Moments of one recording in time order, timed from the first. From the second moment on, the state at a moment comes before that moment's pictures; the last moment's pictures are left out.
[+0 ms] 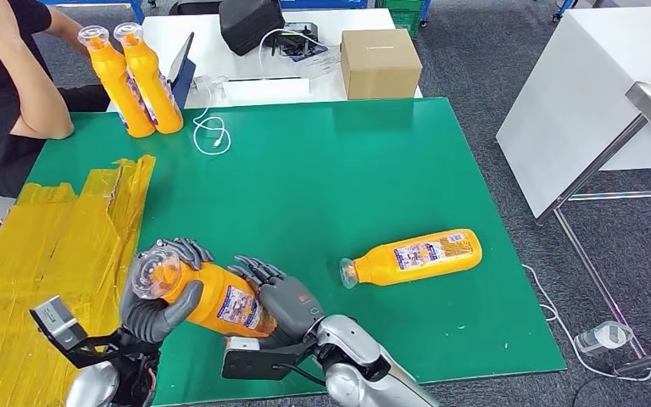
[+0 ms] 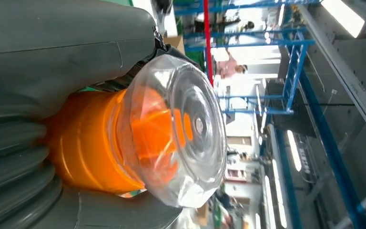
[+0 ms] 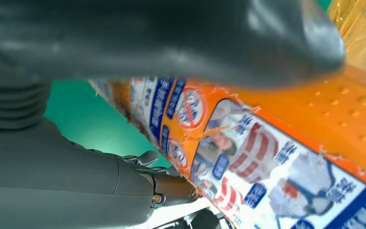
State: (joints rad) left arm 0.05 -0.12 -0.12 -1.73 0.09 -0.35 -0.49; right arm -0.28 0.10 0.85 -1.23 0.73 -0.09 -0.06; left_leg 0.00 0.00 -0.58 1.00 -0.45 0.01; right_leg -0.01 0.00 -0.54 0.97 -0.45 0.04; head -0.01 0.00
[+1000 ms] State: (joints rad) left arm 0.05 -0.10 -0.02 -1.79 -0.36 -0.02 -0.60; right arm -0.20 0.01 0.78 -1.51 0.79 -0.15 -0.10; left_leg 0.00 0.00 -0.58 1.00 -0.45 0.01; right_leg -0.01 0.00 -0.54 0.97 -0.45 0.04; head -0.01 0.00
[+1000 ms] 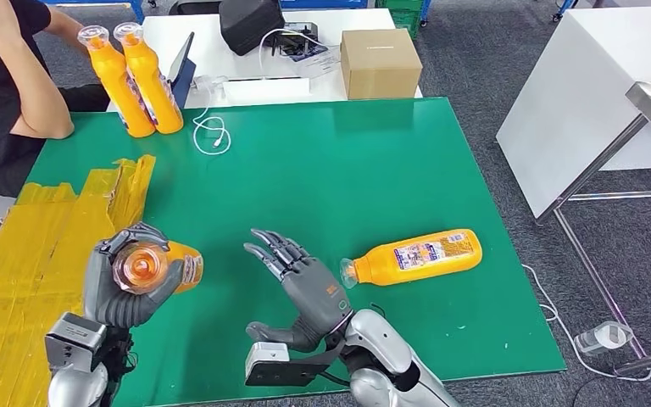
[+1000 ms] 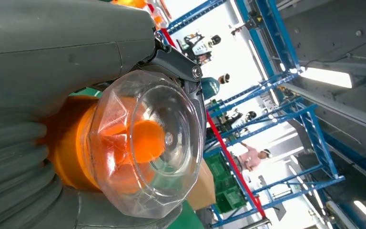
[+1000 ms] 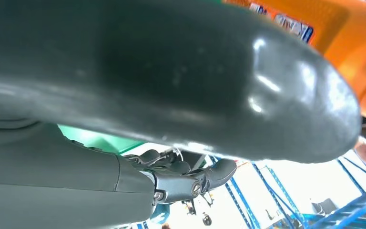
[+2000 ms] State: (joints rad) left arm 0.06 0.05 -0.13 -1.51 -1.14 0.43 -0.43; right arm -0.22 -0.05 0.77 -1.58 0.74 -0.14 -0.12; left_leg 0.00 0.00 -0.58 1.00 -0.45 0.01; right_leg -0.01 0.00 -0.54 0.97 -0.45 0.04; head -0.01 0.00
